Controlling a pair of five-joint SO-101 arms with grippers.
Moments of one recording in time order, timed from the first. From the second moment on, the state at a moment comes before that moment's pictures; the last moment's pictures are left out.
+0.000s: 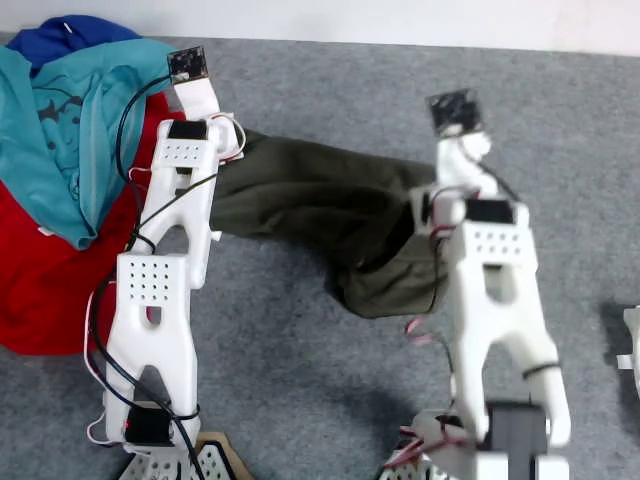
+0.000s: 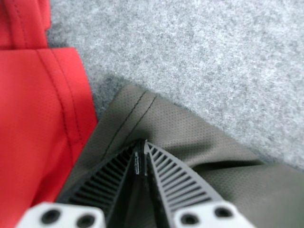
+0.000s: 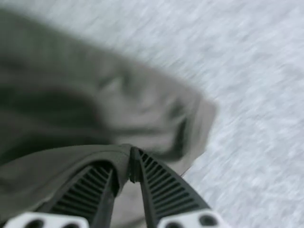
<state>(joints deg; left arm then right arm) -6.0 61.5 -49.8 53.6 17.0 -2.6 -17.8 30.5 46.7 16.7</state>
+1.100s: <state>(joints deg) -6.0 61.7 -49.8 53.6 17.0 0.3 16.6 -11.9 68.8 15.0</state>
